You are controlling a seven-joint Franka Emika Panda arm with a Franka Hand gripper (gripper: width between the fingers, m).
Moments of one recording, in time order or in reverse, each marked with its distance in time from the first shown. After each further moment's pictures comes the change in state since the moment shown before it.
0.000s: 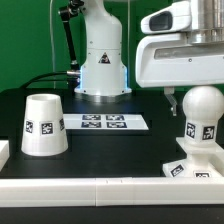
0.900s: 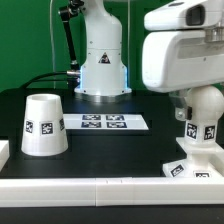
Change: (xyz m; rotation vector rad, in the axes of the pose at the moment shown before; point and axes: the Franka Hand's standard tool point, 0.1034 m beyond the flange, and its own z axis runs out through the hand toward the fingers) arm 0.002 0.002 0.000 -0.042 -0.013 -0.783
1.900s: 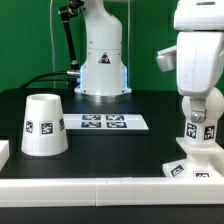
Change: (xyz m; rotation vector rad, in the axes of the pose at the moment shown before) arm -0.004 0.003 0.002 -0.003 -0.042 -0.394
